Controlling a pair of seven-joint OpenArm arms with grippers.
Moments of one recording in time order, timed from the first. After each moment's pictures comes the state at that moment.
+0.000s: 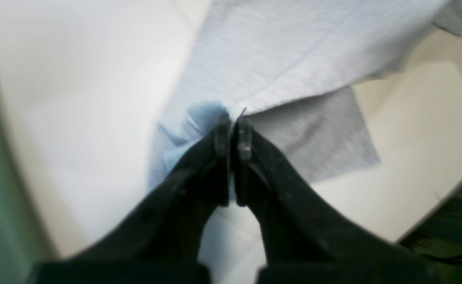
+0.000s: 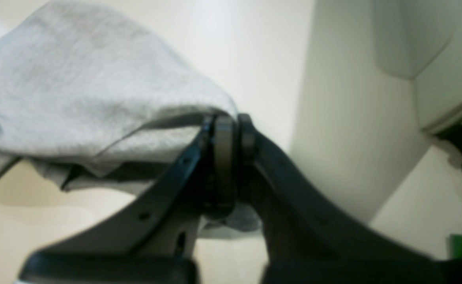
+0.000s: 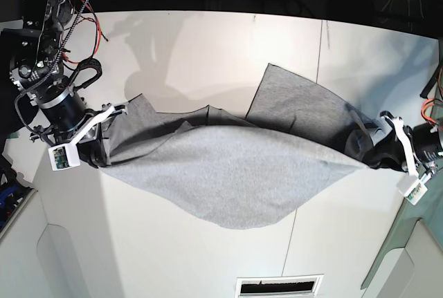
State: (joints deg) left arm -0.6 -42.1 -5.8 91.2 -48.1 -39.3 49.0; right arm -6.2 6.1 12.2 100.3 5.5 23.4 -28.5
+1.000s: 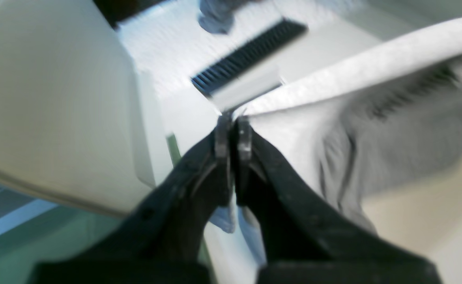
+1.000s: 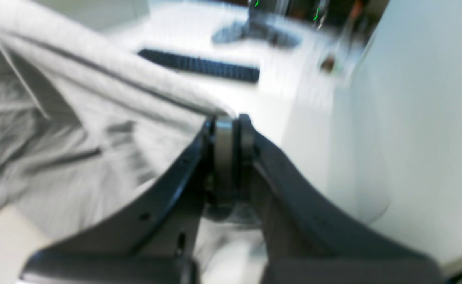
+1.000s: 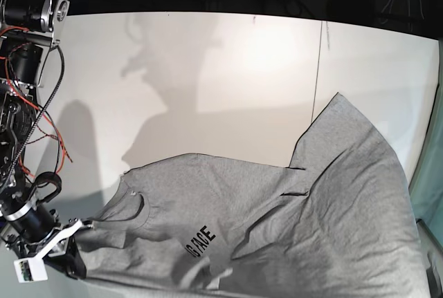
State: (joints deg) left arm -38.7 -51.3 -2.7 81.5 -53.5 -38.8 52.9; right arm 22.4 14.0 10.7 86.8 16.1 27.8 -31.6
